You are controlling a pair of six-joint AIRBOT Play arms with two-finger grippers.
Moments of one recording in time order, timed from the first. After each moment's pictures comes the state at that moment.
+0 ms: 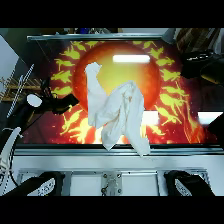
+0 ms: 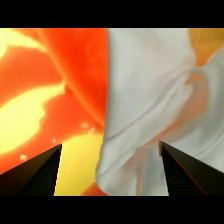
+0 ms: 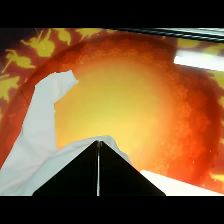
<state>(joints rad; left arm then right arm) 0.02 -1.24 0.85 0.98 -0.82 -1.60 0.09 -0.85 1.36 -1.19 0.91 1.37</state>
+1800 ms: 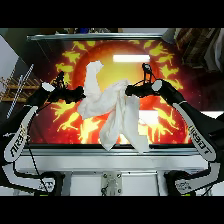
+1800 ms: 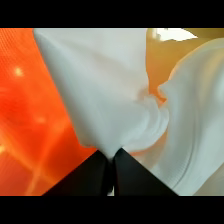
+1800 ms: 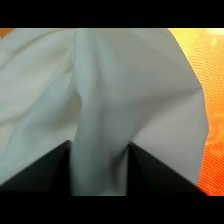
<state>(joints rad) -0.03 -1.59 1.18 0.80 -0.84 -1.45 0.24 -1.65 1.31 -0.99 0.64 1.46</state>
